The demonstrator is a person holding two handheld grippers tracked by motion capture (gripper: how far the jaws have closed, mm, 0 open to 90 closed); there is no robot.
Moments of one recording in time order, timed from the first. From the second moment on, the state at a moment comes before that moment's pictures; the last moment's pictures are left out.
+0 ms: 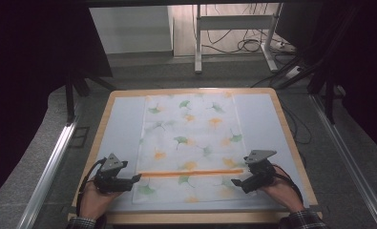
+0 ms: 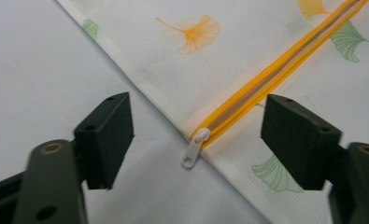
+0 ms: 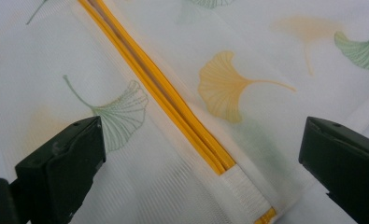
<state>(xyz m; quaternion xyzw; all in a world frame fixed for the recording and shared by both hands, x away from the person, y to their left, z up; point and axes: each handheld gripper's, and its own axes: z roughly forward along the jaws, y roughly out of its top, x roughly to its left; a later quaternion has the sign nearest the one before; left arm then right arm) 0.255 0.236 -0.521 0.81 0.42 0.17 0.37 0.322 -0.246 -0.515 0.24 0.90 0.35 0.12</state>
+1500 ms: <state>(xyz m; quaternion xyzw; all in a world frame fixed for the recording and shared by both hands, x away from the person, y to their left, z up) 0.216 0.254 -0.507 0.80 0.43 0.21 0.37 0.269 -0.263 -0.471 0.27 0.85 0.41 0.18</state>
